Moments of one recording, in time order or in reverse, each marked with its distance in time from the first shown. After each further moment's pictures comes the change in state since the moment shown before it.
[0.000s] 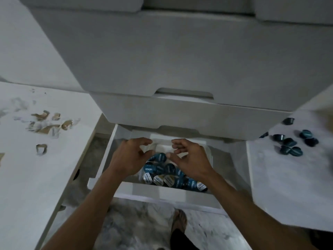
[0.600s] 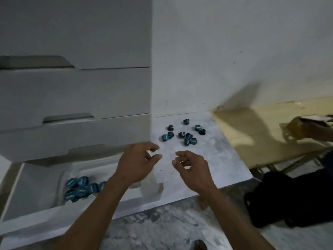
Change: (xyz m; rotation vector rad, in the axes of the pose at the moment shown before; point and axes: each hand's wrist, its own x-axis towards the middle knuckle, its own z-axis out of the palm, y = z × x) left_hand -0.057 0.263 0.086 -0.158 -0.053 0.401; right_hand -0.201 0.020 -0.207 -0.037 0.529 0.157
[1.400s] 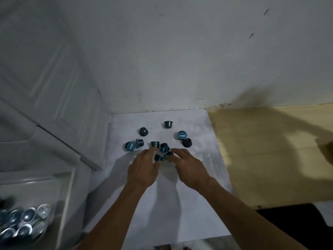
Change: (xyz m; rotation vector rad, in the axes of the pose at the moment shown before) left_hand 0.193 0.007 0.266 0.173 -0.059 -0.354; right_hand 0.240 0.215 -0.085 -0.724 -0.441 -0.475
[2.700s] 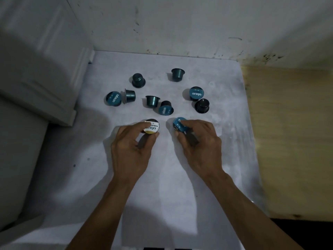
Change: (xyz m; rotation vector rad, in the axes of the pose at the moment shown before) left_hand -0.002 -0.040 0.099 -0.324 0.644 0.143; right_hand 0.006 0.057 0.104 0.404 0.634 0.040
